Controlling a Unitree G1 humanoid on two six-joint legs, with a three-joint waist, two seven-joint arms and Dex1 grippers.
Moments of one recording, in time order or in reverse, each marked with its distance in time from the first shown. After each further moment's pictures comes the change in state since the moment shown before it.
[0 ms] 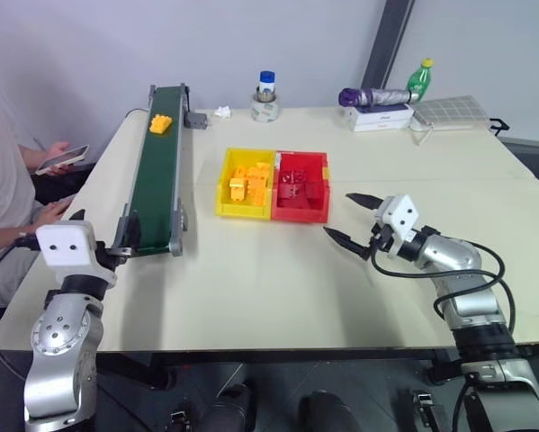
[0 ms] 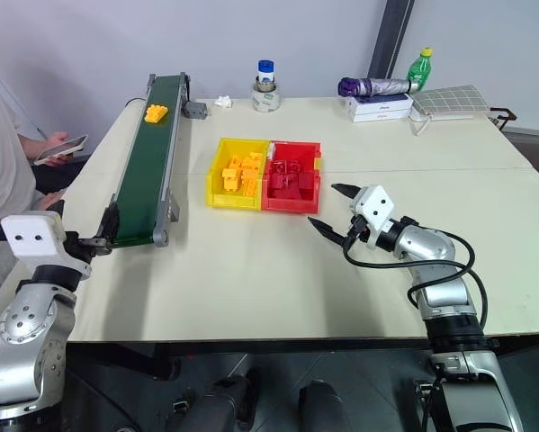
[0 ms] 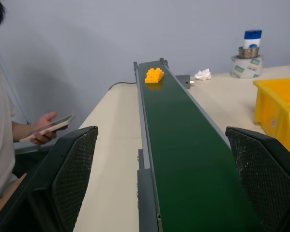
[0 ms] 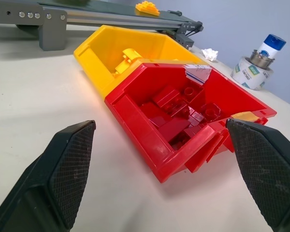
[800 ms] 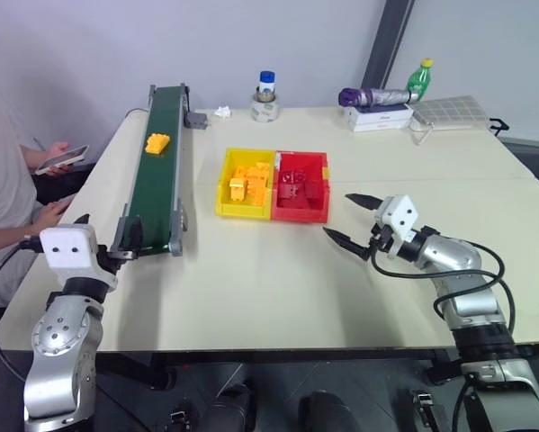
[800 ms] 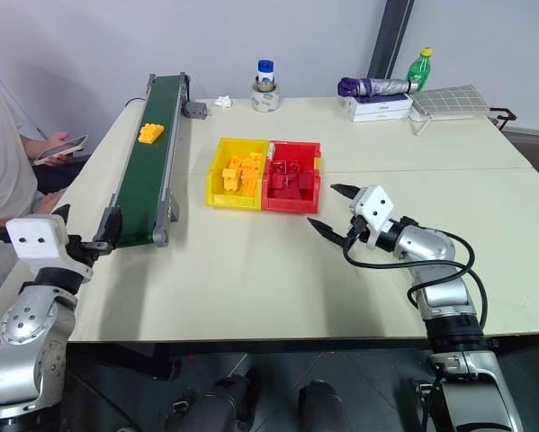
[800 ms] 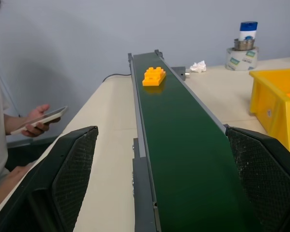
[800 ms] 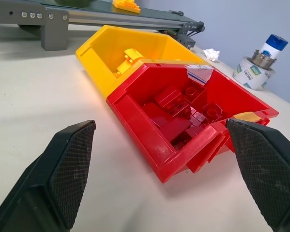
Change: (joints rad) left arm -0.001 0.016 0.001 0.042 -0.022 -0.010 -0.029; right arm 0.000 0.002 0.000 0.001 0.000 -0.001 0.007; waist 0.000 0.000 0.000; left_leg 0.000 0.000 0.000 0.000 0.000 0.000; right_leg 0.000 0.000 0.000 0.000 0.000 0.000
